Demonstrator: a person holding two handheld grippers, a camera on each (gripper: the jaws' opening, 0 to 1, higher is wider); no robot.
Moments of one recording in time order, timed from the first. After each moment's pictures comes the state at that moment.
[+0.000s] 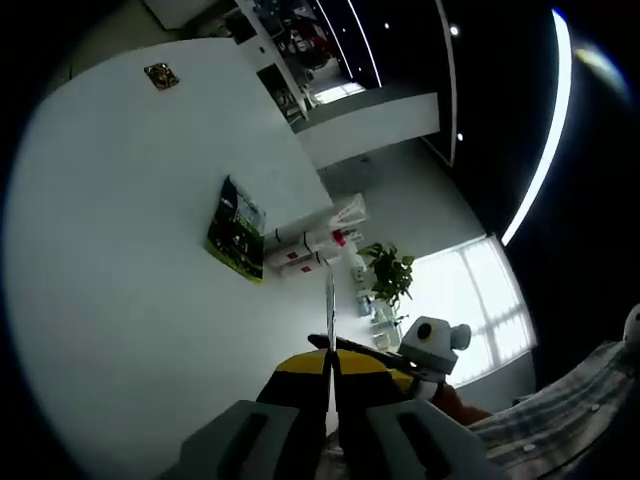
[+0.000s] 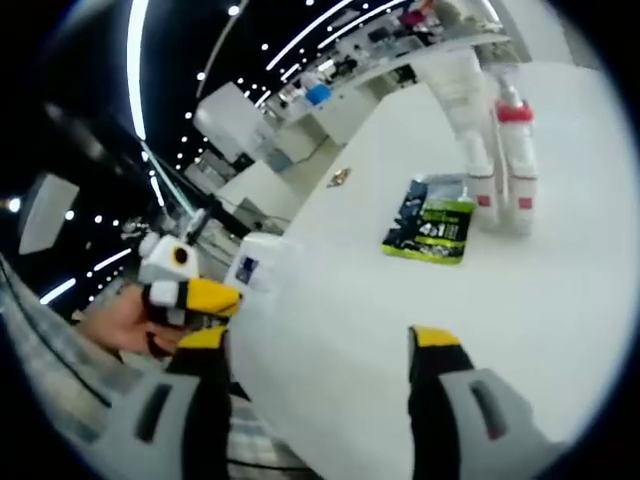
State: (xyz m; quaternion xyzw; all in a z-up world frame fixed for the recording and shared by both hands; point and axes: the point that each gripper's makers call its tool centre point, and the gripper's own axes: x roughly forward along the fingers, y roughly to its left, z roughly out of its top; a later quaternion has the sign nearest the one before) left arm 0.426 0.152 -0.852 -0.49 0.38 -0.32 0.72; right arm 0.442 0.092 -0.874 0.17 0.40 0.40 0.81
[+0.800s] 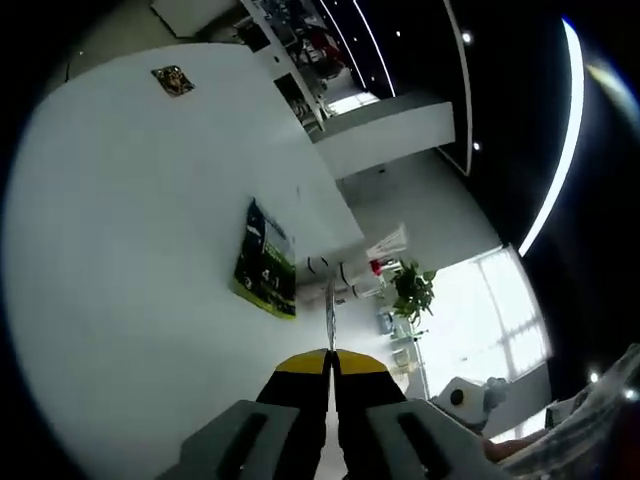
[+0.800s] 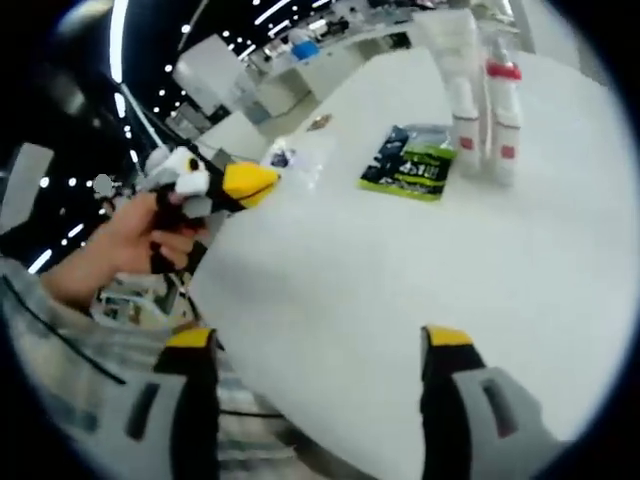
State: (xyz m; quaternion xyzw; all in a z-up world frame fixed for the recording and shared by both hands) left arm 0.487 0.160 -0.884 -0.48 0.38 -0.29 0.74; right arm 0.399 0.065 -0.915 0.08 0.49 0.36 0.79
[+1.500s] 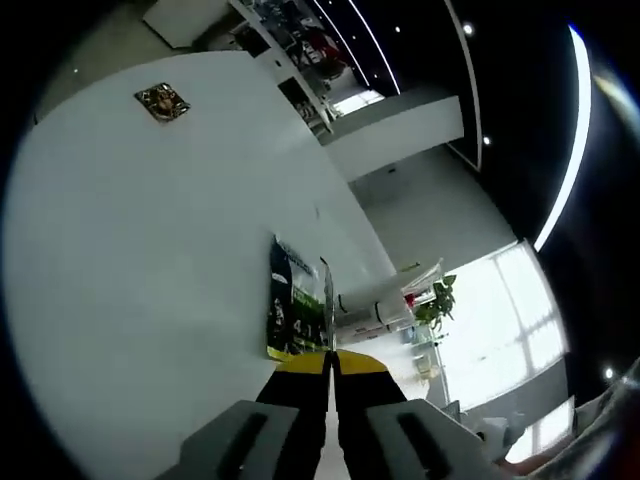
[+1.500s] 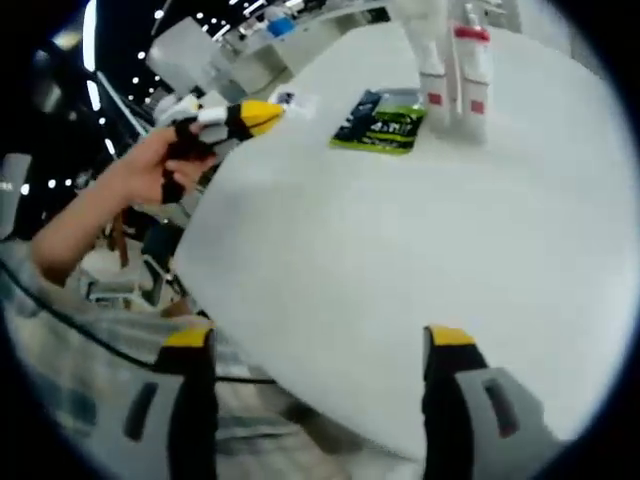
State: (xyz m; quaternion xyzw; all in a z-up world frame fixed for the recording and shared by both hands) left arm 0.551 0.177 -0.904 -0.44 0.38 -0.27 0.76; right arm 0.367 0.037 -0.928 0.06 0.55 0.32 0.77
